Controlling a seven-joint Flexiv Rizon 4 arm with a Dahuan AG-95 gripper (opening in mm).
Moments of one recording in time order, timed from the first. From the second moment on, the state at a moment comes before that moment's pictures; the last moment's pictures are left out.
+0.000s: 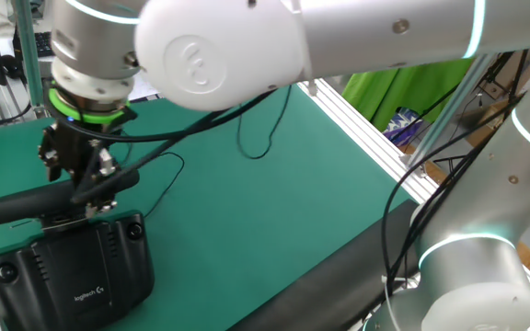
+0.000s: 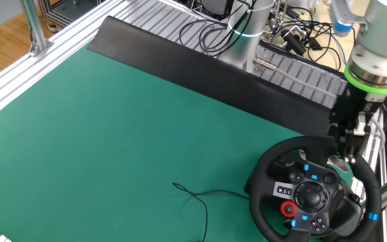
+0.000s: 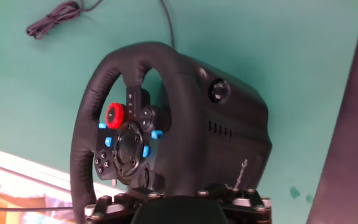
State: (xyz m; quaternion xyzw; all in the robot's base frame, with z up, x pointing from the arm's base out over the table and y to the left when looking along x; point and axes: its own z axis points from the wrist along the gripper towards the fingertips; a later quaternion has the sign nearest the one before) arm 0.425 0.369 0.246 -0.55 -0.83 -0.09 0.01
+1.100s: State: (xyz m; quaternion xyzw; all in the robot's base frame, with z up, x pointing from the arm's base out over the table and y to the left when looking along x) arm 0.419 0.333 0.248 -0.45 -0.89 -0.10 0.00
